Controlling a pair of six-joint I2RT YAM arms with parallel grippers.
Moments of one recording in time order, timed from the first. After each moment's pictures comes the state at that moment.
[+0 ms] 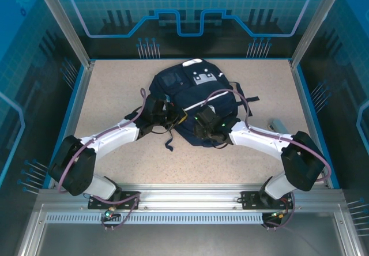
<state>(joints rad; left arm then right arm) -0.53 1.45 0.88 -0.04 0.32 -1.29 0.81 1.52 0.99 -0.49 0.24 0.67</state>
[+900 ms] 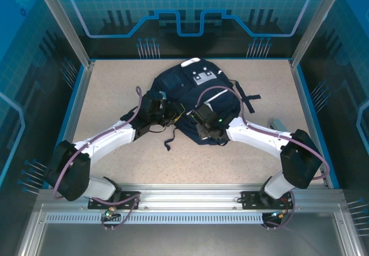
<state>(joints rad) -0.52 1.40 0.86 -0.04 0.27 -1.24 0.82 1.55 1.09 -0.66 0.34 0.41</state>
